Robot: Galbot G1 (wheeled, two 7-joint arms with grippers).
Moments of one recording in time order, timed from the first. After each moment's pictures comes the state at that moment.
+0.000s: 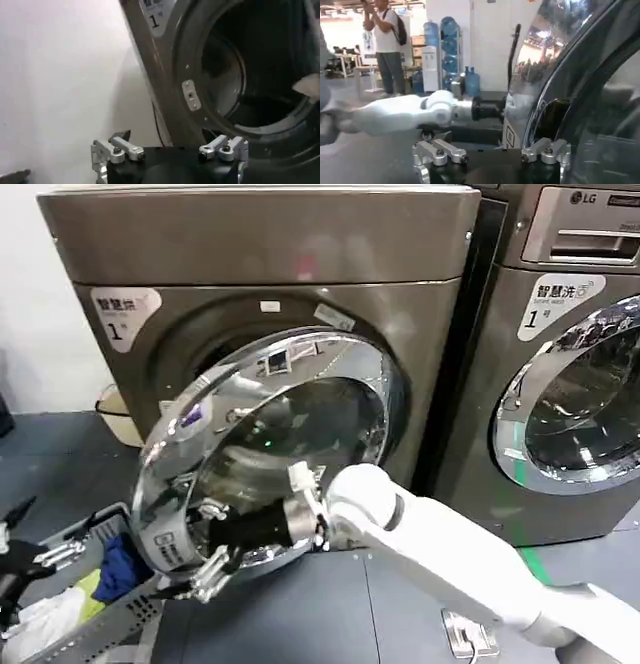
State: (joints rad) left arm 1.66 -1.05 -1.19 -2.06 -0.41 -0.03 0.36; right arm -0.23 1.07 -0.49 1.85 0.86 -0.35 -0.76
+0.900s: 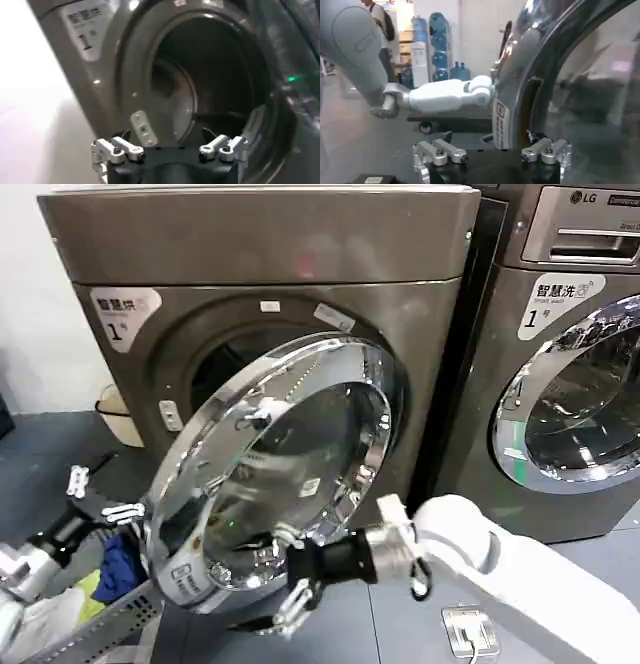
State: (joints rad) left arm 1.45 -0.80 -0.91 -1.96 -0.42 -0.12 0.43; right arm -0.52 0.69 -0.19 2.12 0.89 -0.32 -0.77
